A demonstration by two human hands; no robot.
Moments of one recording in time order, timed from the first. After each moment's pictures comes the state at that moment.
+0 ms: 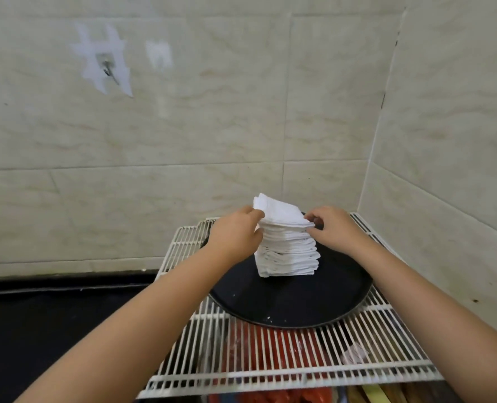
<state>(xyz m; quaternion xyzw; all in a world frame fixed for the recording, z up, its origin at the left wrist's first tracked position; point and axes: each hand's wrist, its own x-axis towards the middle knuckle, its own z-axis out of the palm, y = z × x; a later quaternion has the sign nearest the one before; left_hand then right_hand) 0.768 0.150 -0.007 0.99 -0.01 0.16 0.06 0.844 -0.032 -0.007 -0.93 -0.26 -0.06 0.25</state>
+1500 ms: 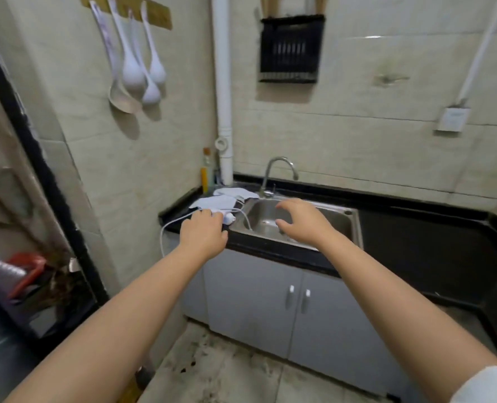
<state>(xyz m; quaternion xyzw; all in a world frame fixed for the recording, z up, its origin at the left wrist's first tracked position) -0.417 0.710 -0.059 0.43 0.90 0.04 -0.09 -0.272 0.848 -0.032 -0.27 -0.95 0.11 0.13</state>
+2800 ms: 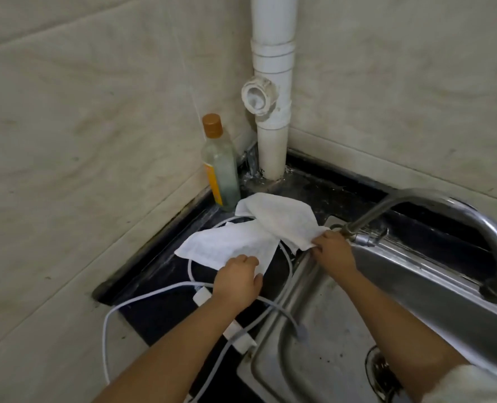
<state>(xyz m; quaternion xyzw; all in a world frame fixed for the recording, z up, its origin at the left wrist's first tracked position) -0.815 1.126 -0.278 0.34 0.92 0.08 0.20 -0.752 1.335 -0.329 -0.26 -0.95 0.19 -0.02</state>
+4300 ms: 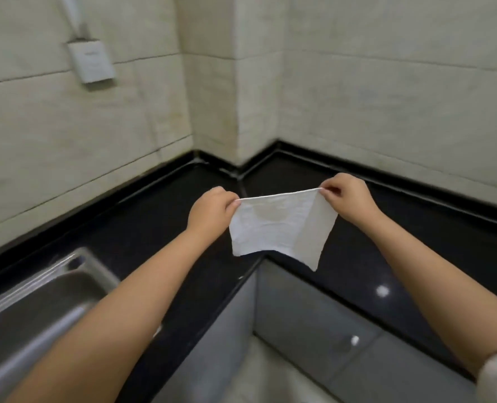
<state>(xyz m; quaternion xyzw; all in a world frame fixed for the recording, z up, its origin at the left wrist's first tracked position) -0.125 1.250 -0.122 0.89 0.35 0.25 0.14 0.105 1.121 -0.102 -0.79 -0.54 -0.04 0.30</state>
